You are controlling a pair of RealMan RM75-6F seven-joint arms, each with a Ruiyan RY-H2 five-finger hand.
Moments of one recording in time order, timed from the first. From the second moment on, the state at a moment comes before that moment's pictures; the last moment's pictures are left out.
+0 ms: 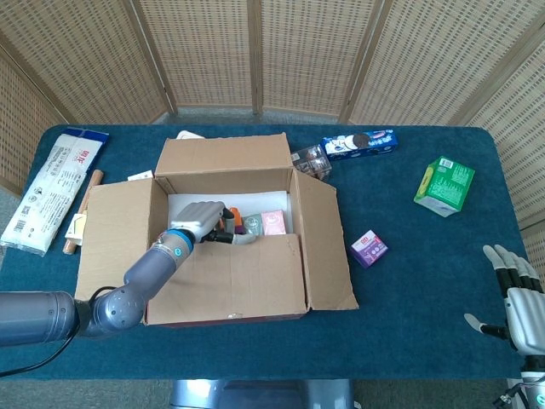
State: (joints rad) left arm -1.38 -1.13 -0.14 -1.89 -0.04 0.74 0.45; right arm 0.03 -0.96 0.06 -1.84 -1.43 1.46 0.02
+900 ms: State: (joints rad) left arm -1.36 -0.86 -0.18 -1.94 -0.01 0.29 0.15; right arm 0.03 -0.97 0.05 -1.85 -1.45 1.46 0.01
